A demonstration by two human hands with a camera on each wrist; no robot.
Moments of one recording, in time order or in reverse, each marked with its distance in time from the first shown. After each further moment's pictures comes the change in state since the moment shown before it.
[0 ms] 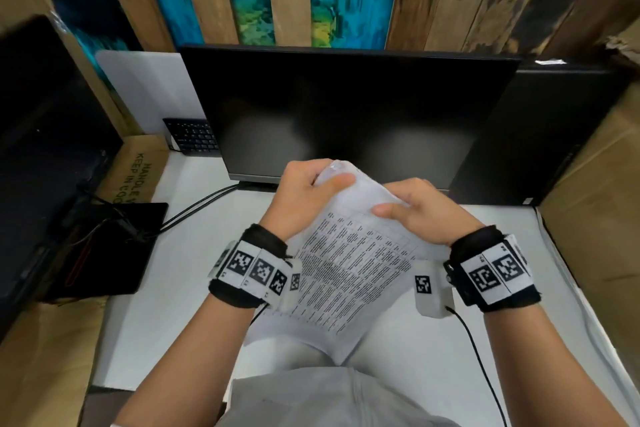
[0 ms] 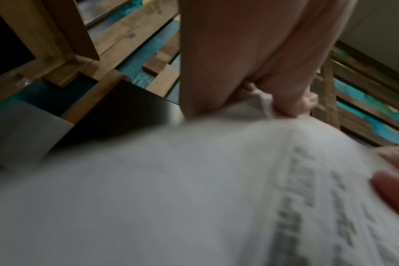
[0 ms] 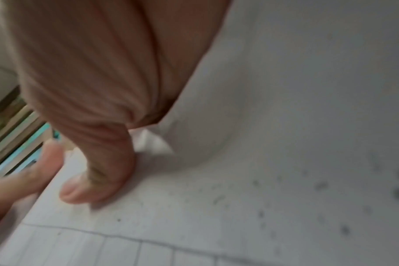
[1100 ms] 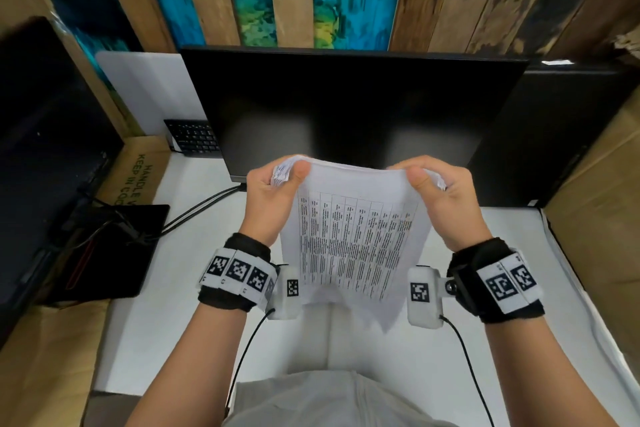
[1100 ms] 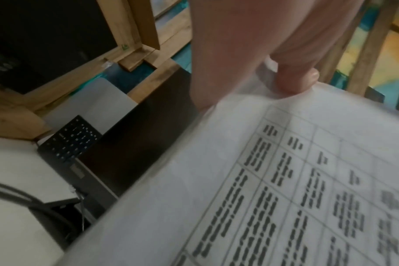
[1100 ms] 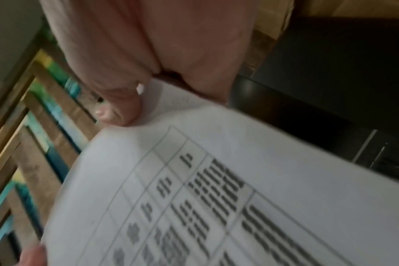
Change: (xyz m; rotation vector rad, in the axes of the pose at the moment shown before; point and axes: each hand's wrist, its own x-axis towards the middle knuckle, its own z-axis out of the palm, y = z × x) left_hand -0.001 -0.023 -0.022 -0.235 0.329 0.023; right_hand -0.001 -0.002 0.004 0.426 0.499 -0.214
